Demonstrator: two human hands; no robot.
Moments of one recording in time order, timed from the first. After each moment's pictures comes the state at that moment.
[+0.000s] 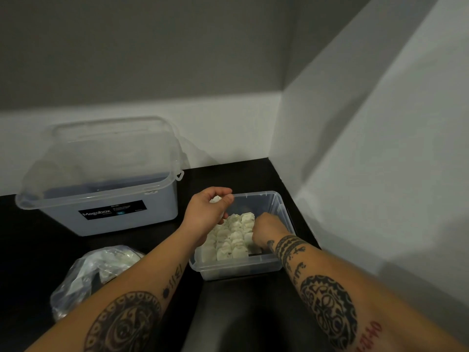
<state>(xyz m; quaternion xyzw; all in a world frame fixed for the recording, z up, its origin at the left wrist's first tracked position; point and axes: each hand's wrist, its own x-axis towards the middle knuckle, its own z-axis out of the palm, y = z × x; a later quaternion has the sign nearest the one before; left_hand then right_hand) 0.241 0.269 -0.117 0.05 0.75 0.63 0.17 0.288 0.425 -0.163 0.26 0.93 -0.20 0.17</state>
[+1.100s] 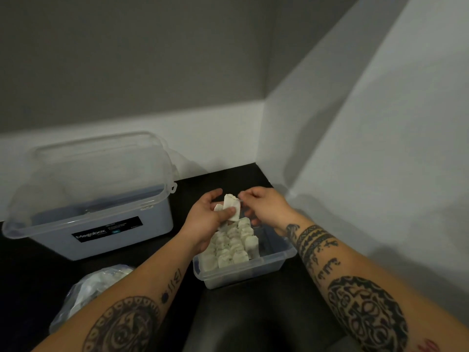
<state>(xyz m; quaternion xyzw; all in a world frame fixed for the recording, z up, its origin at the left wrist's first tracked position) 0.233 0.266 -0.113 0.05 0.65 0.70 0.28 0.301 0.421 -0.077 0.23 0.78 -0.58 0.00</state>
